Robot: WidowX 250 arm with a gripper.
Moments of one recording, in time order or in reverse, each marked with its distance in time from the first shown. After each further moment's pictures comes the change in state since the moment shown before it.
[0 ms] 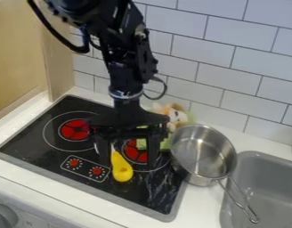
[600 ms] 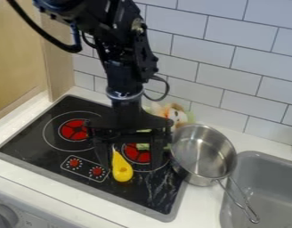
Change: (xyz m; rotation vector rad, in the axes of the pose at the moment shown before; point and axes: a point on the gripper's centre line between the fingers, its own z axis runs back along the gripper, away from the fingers) arm -0.019 -0.005 0.013 -0.043 0.011 -0.071
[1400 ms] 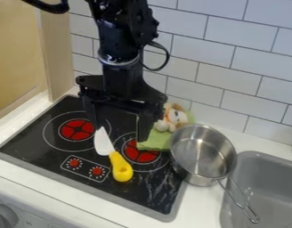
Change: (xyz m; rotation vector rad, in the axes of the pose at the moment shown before) arm 0.010 0.005 0.039 0.082 -0.159 -0.316
